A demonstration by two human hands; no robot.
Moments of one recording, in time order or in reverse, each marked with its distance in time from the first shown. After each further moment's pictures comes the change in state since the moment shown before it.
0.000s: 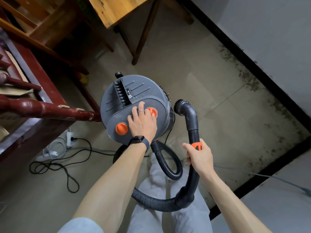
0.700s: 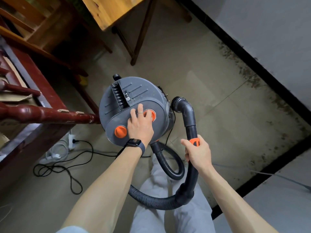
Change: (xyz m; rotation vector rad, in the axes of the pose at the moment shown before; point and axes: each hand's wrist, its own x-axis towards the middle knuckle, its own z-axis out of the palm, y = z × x) left_hand 0.003 -0.007 -0.005 0.011 -0.040 0.121; right_hand 0.016 -0.010 0.003 0.035 -0.007 -0.001
